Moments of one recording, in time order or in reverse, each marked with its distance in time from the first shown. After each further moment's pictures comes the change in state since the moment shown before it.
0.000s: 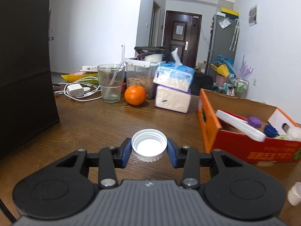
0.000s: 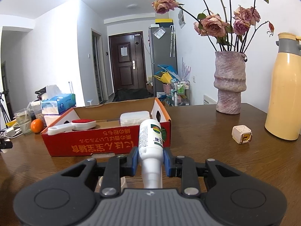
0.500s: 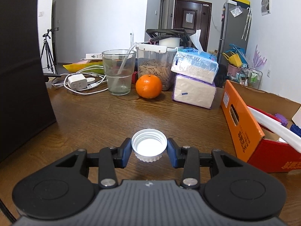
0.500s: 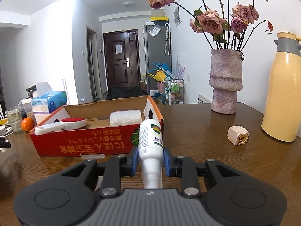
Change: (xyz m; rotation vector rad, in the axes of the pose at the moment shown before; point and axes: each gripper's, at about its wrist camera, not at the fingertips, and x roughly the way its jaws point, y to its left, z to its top) left arm 0.073 0.019 0.013 -0.006 0.084 0.074; right arm 0.018 -0.005 0.003 -0.005 0.011 -0.045
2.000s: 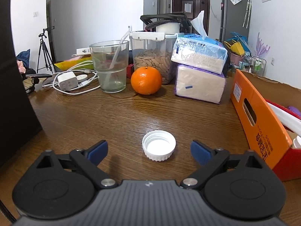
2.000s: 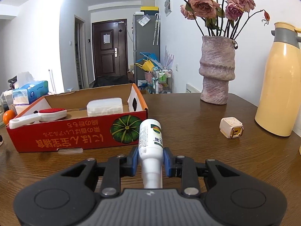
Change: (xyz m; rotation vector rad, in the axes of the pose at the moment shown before) left arm 0.057 -0.010 0.012 0.053 0.060 0.024; right arm 0.038 -0.009 -0.003 -0.003 0.070 -0.091
